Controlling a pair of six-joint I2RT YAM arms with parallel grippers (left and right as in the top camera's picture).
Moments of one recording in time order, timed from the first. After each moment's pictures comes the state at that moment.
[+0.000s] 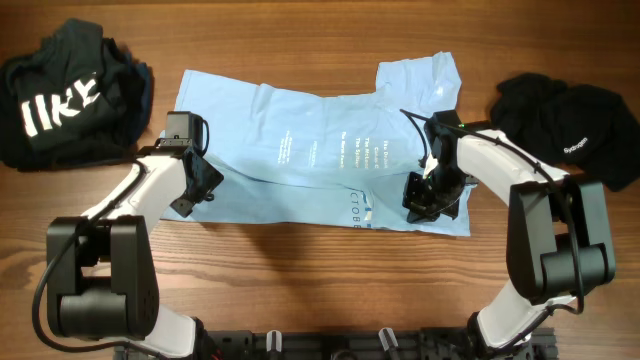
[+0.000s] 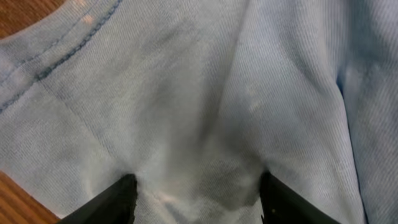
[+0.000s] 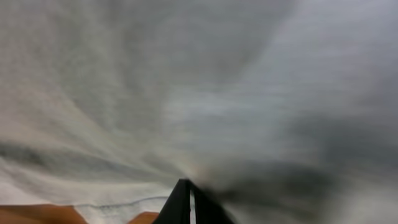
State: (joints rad) left arm -0.01 1.73 0.89 -0.60 -0.17 -0.84; right arm 0.16 1.86 1.05 -0.99 -0.27 0.44
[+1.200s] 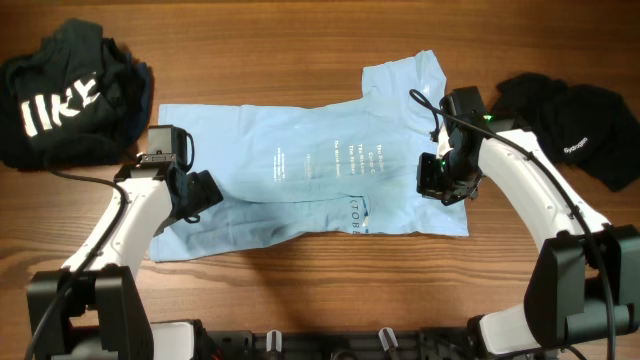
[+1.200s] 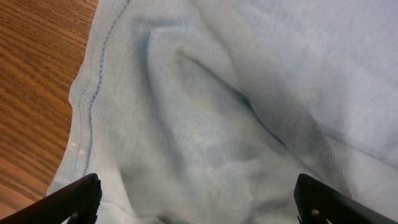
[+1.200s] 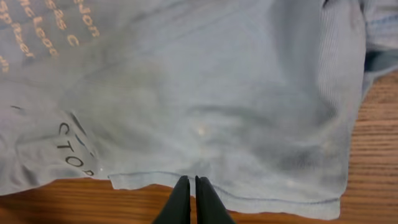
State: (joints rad) left arm 0.04 1.52 0.82 -0.72 -0.15 -0.47; right arm 0.16 1.66 1.13 -1.04 -0.17 0.31
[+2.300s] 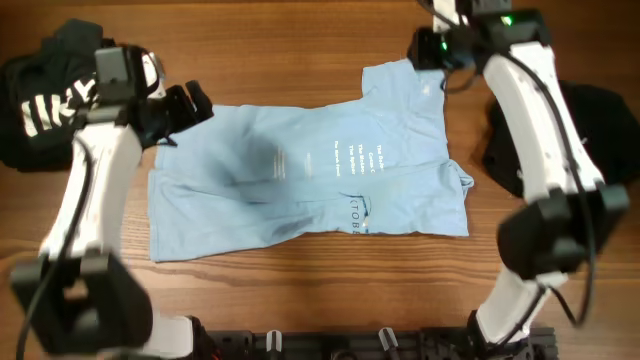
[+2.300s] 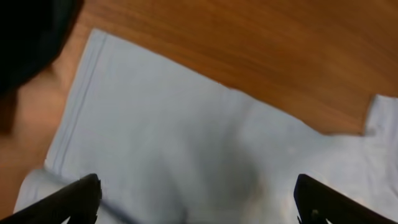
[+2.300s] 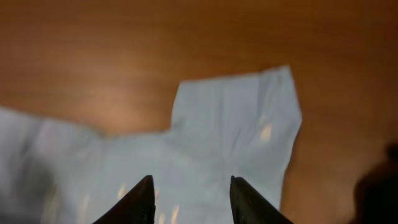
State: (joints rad) left arm 0.10 1.66 1.30 -0.70 0.18 -0.33; right arm 0.16 1.99 1.96 -0.98 -0.12 0.05
